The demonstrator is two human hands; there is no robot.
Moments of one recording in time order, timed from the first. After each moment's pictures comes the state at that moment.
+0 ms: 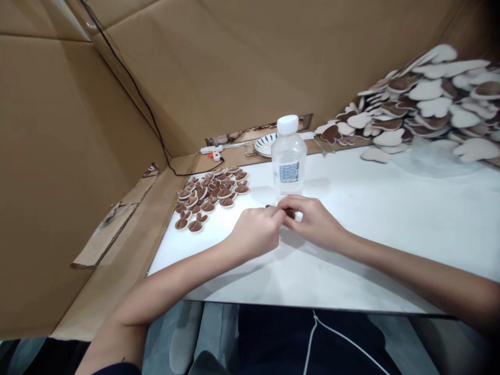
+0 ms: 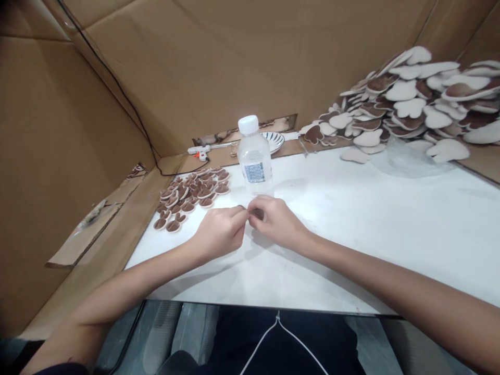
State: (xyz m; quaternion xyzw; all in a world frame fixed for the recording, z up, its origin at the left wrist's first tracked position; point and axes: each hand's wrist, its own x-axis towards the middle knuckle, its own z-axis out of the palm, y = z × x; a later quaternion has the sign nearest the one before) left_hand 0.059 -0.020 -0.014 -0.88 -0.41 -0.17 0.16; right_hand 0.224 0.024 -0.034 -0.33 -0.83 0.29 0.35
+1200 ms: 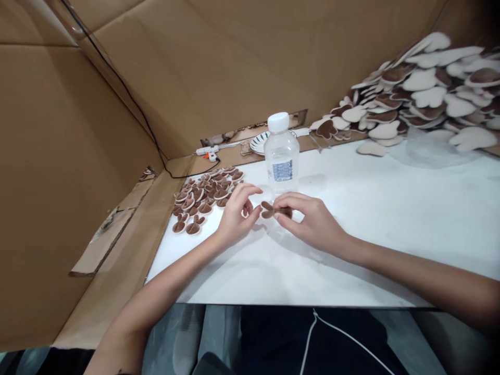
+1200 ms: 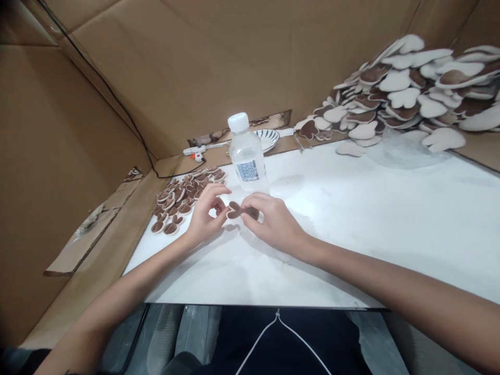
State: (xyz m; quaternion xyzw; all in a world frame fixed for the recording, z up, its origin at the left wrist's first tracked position) left_hand 0.022 0.011 -0.041 -0.78 -0.42 -0.44 -0.15; right_hand 0.223 0.011 -0.033 -0.29 -0.81 0.28 0.43
